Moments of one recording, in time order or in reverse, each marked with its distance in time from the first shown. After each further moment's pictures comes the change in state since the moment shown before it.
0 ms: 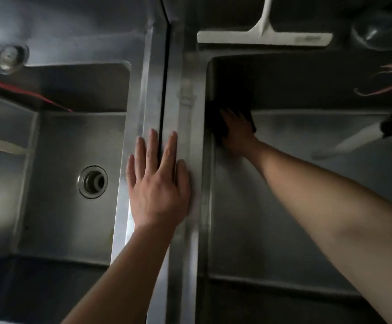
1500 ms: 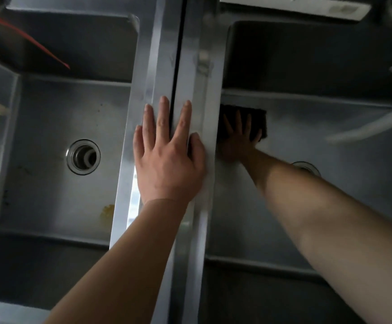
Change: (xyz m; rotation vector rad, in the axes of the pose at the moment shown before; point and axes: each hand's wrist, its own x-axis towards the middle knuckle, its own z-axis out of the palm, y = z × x) left_hand 0.000 0.000 0.002 -0.023 0.030 0.000; right_hand -0.025 0.013 0.076 -0.259 -0.141 0.288
